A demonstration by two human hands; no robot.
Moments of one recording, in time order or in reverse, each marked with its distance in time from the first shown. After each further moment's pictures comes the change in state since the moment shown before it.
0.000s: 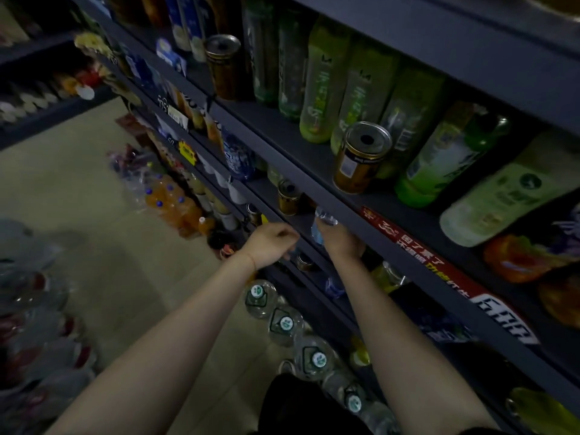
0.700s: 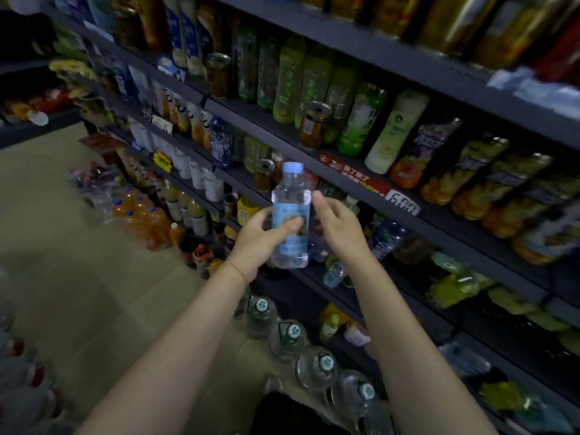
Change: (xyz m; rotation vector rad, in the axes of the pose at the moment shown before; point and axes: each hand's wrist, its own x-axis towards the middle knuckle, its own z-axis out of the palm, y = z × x) left_hand -0.227 -0.019 0.052 -0.635 0.077 0.328; right_hand -0.276 0.036 -0.009 0.486 0.258 -0.352
